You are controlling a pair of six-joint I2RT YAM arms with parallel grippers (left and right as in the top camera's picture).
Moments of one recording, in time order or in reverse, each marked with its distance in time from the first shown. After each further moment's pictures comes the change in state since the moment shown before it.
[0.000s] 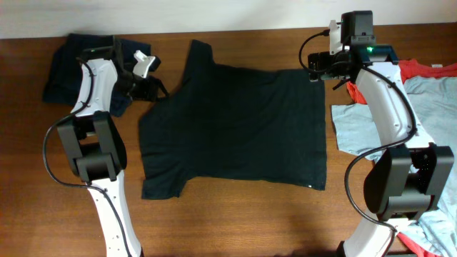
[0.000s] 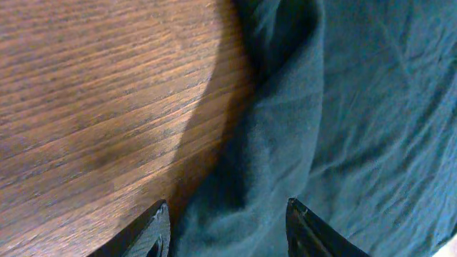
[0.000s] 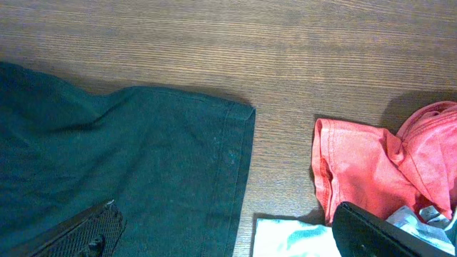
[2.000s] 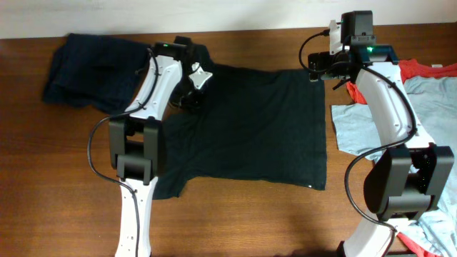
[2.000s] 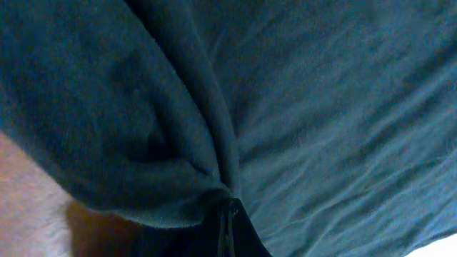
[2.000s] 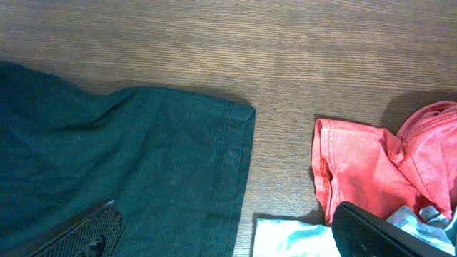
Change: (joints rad) left arm -0.352 0.000 0.077 -0.204 -0.331 -0.190; right arm 0.000 0.000 0.000 0.000 0.000 0.000
